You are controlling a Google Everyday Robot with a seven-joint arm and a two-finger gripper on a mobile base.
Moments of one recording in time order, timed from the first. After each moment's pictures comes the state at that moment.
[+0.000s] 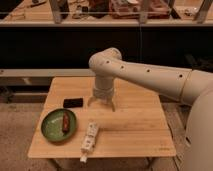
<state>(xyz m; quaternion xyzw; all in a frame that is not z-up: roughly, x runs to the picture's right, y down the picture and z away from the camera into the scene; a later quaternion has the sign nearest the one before) -0.017 0.077 0.699 -0.27 -0.28 -0.56 0.73</state>
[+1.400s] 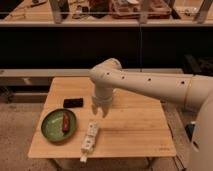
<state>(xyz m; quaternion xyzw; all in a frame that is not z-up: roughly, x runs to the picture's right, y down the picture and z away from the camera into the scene) -0.024 0.111 0.711 -0.26 -0.26 -0.51 0.78</state>
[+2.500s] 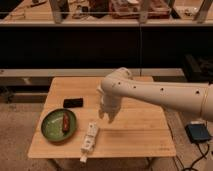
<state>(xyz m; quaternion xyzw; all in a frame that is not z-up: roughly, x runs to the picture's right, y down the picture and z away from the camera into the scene) 0.005 0.141 0.721 -0.26 -0.25 -0.45 0.82</state>
